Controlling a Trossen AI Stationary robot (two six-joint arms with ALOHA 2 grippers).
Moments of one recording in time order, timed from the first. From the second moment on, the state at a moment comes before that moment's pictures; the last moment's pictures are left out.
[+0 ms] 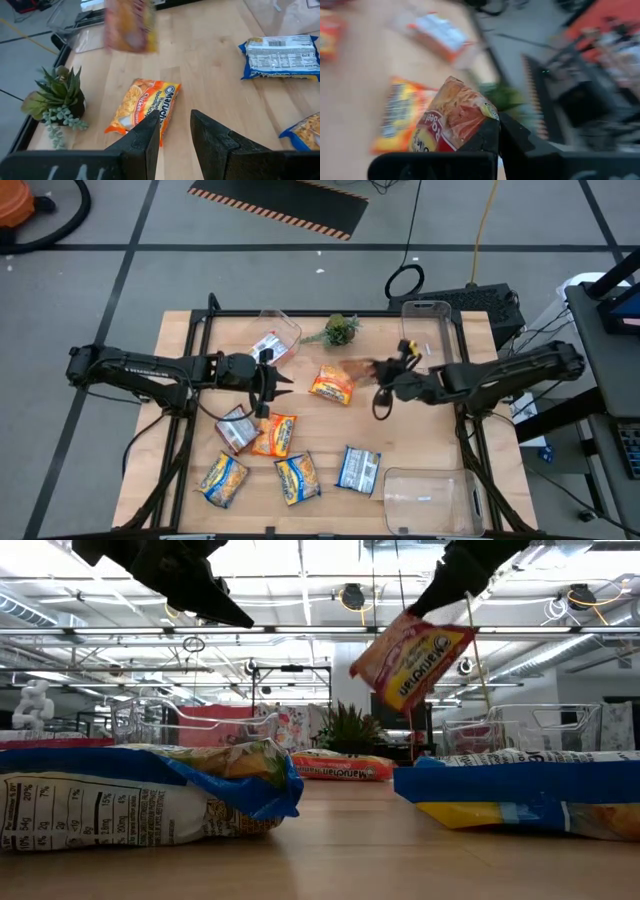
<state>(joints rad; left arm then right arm) 0.01 1.12 0.74 -0.15 -0.06 0.21 0.18 1.15 0.89 -0.42 0.81 -0.07</state>
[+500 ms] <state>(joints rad) 0.01 1.12 0.74 -0.16 -0.05 0.23 0.06 0.97 0.89 -0.41 0.94 -0.33</state>
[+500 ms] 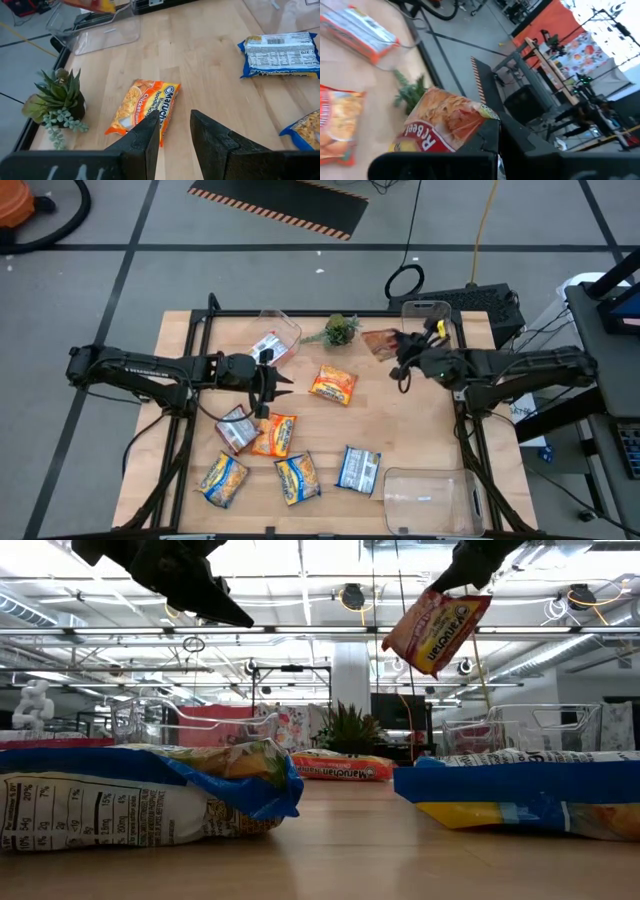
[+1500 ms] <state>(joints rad) 0.05 1.12 0.74 -0.16 -0.05 0.19 -0.39 0.91 0.89 -0.57 0.81 -0.43</state>
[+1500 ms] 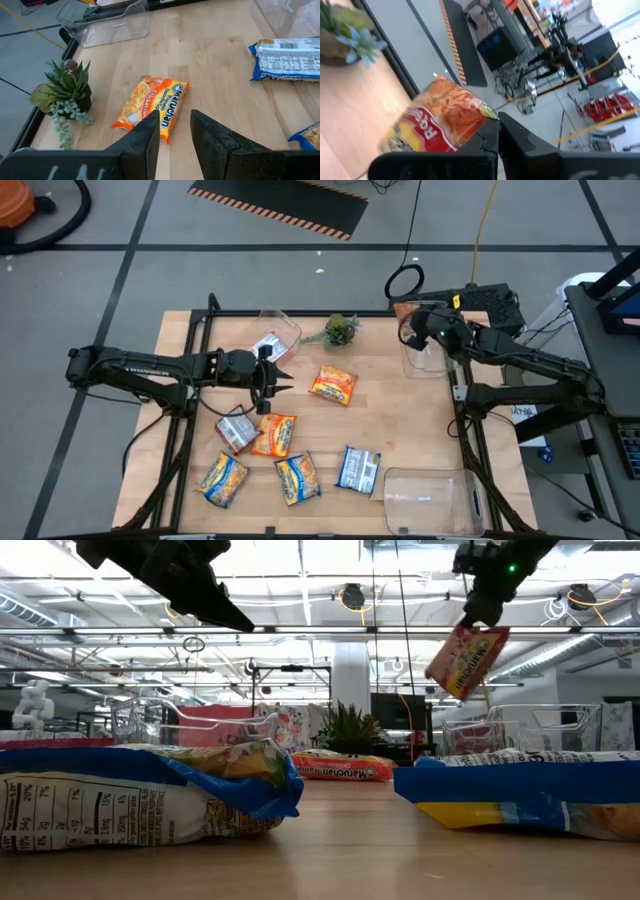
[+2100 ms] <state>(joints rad) 0.05 1.12 0.74 -0.15 -0.06 0.29 -0.47 0.91 0.89 -0.85 0.81 -0.20</state>
